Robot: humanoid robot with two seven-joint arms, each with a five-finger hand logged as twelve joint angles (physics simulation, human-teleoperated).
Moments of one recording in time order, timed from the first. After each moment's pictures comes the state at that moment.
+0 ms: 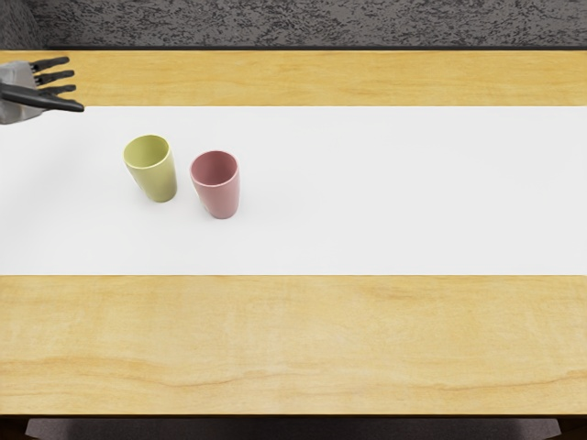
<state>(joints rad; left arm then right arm) -1.18 0.52 -0.19 -0.25 -0.16 -0.61 0.23 -0.06 0.00 -0.10 0.25 -0.02 0.21 -0.17</state>
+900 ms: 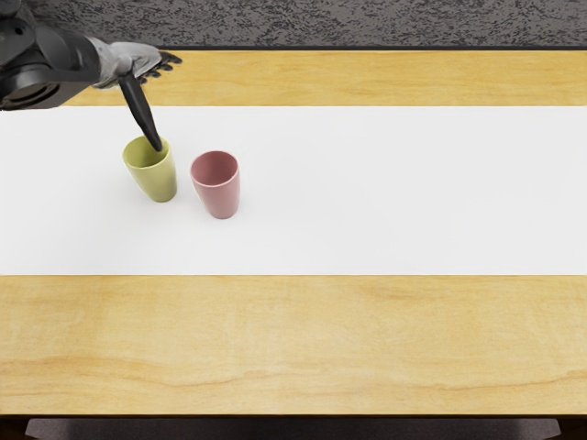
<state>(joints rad) -1.56 0.48 0.19 -0.92 0.52 -0.20 0.35 -0.06 0.00 -0.11 0.24 -0.01 0.21 -0.17</state>
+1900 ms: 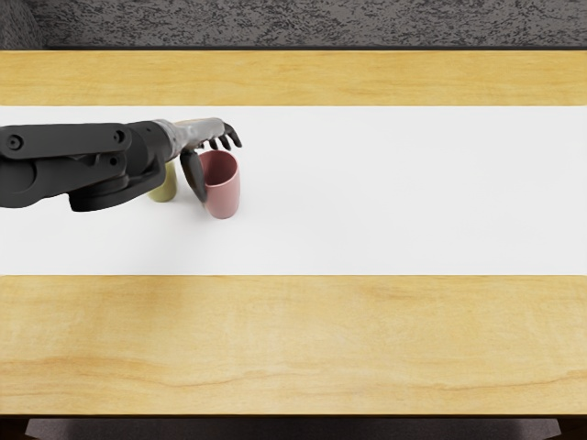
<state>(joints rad) -1.52 0.42 0.36 -1.26 0.76 0.13 0.34 -0.06 0.00 -0.11 0.24 -0.01 0.21 -0.17</state>
